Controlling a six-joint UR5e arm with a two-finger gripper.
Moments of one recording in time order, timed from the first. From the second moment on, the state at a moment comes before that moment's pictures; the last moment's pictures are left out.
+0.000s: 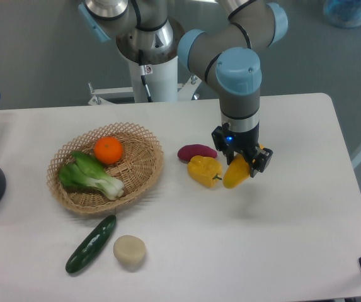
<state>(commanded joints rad) 2.60 -1.81 -1.80 -0.88 1.61 1.26</state>
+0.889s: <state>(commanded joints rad) 2.51 -1.94 -1.76 -0.81 1.64 1.12</state>
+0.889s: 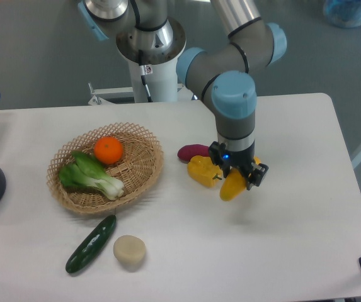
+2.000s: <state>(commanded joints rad) 2.34 -2.06 -1.65 -0.79 1.84 0.77</state>
